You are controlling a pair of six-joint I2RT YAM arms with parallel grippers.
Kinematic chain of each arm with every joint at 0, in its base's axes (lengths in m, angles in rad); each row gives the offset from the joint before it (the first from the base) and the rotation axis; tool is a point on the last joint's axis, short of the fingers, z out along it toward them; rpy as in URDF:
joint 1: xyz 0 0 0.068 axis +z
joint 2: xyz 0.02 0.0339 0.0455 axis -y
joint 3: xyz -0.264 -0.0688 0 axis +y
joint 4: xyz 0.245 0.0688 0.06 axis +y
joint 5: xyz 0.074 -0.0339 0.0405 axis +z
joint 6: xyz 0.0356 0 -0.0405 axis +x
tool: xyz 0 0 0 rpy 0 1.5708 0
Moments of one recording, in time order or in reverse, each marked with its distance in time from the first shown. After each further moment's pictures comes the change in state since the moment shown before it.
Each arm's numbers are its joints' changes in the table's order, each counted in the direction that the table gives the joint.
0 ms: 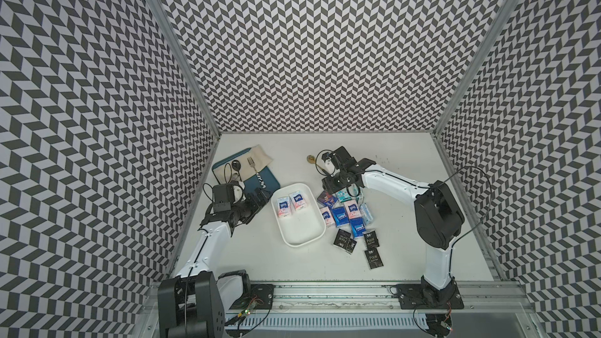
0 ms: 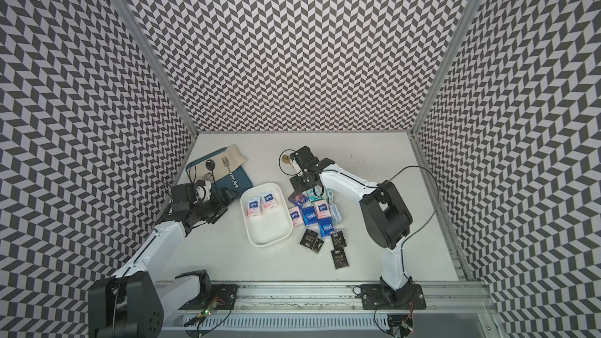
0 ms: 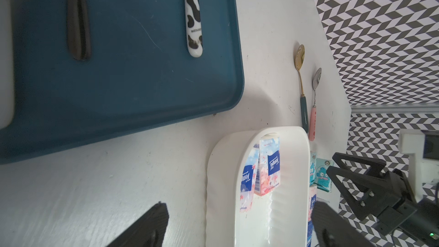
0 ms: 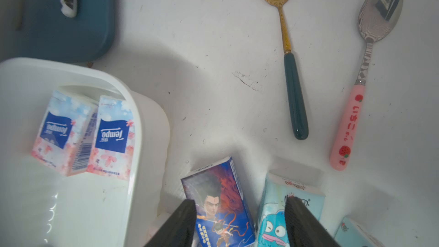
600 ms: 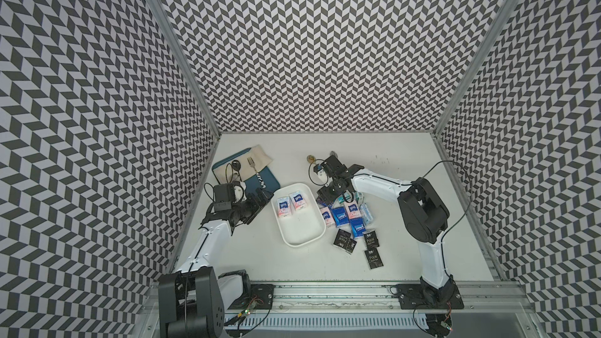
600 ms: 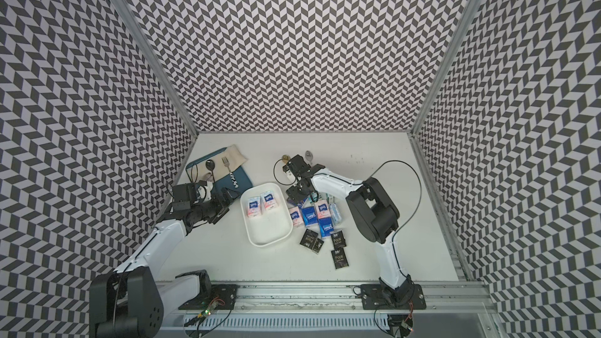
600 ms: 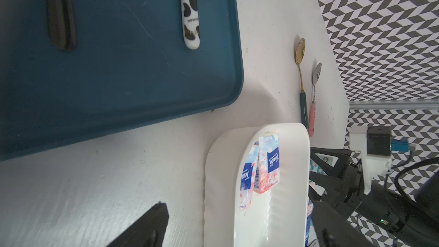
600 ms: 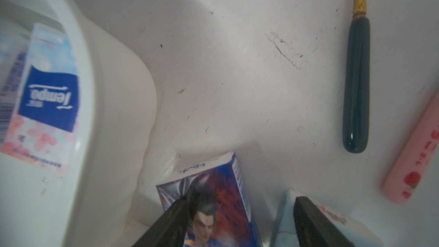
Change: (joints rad) left arm -0.001 -0.021 0.000 -0.004 -0.022 0.002; right arm 0.044 -0.114 -0.019 -0.003 -0.003 -0.125
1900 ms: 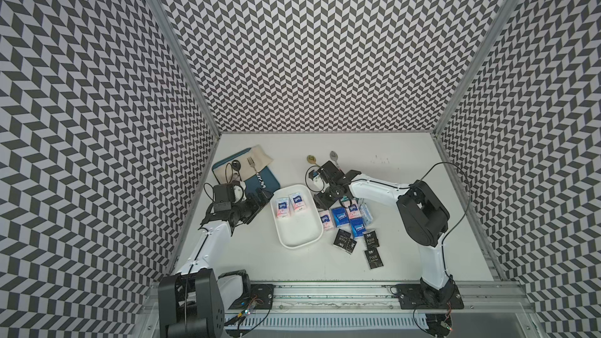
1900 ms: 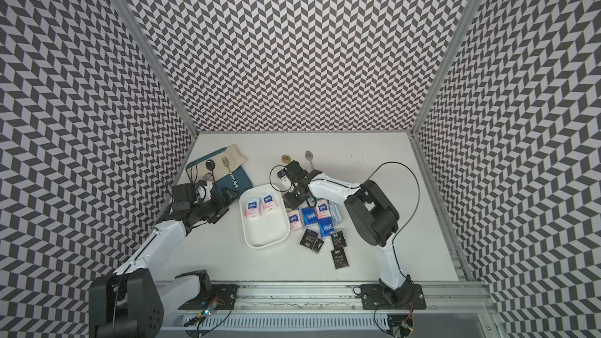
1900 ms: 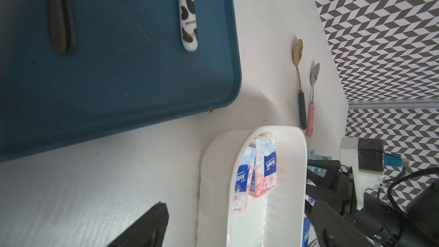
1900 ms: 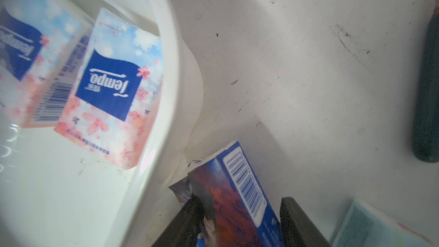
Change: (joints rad) left arm 0.000 0.011 0.000 0.002 0.001 0.003; right arm 0.041 0.022 0.065 -0.055 0.049 0.016
